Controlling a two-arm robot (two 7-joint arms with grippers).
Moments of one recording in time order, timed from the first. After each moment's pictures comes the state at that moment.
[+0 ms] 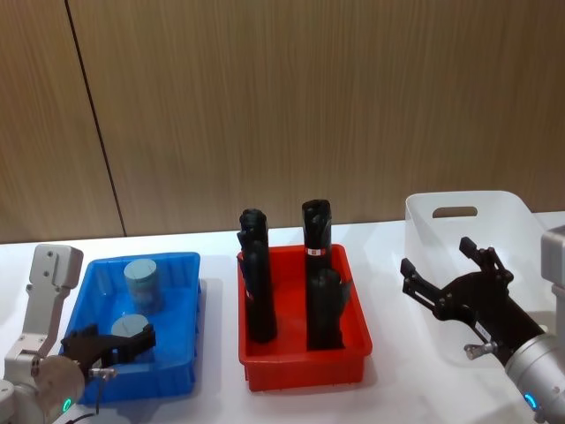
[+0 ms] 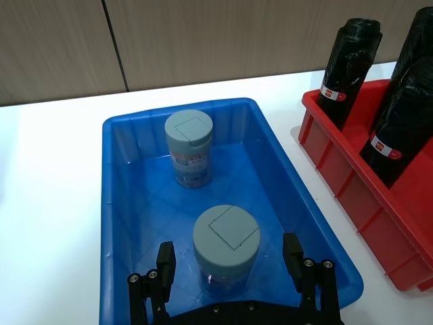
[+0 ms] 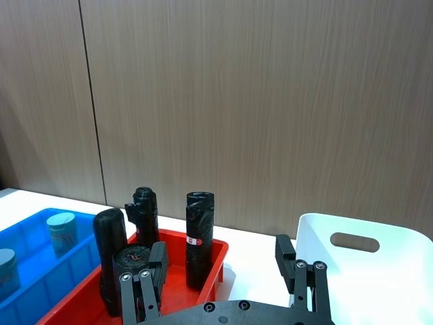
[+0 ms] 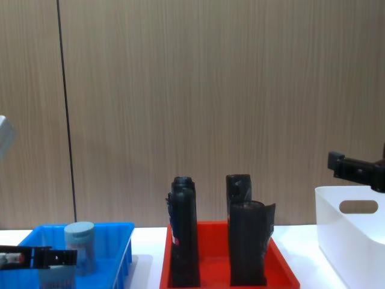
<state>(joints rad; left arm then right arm) -0.25 0.46 0.29 -1.47 -0.60 0.47 0.06 -0.01 0.34 -0.23 -1.77 0.29 0.03 0.07</state>
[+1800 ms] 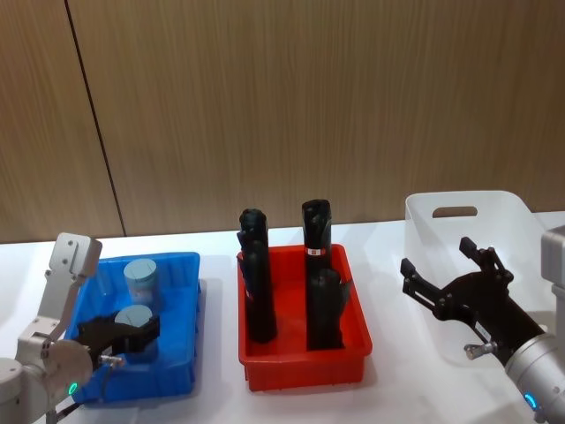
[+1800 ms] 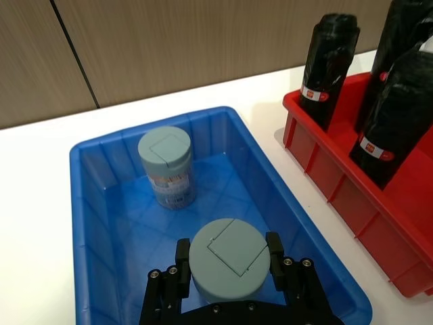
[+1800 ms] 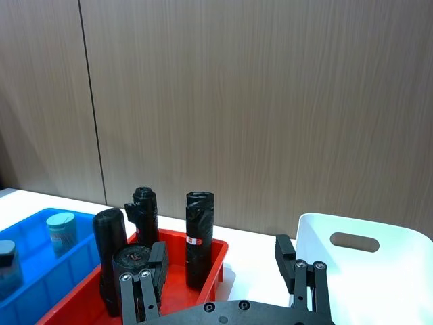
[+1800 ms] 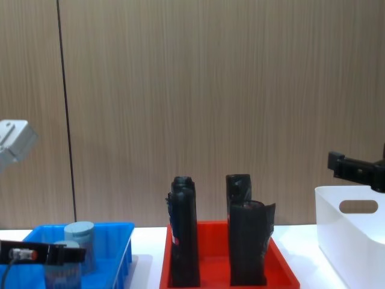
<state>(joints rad) -0.35 0.42 0.30 -1.32 -0.47 0.44 -0.13 -0.01 0.34 -0.23 -1.77 0.29 0.03 0.07</state>
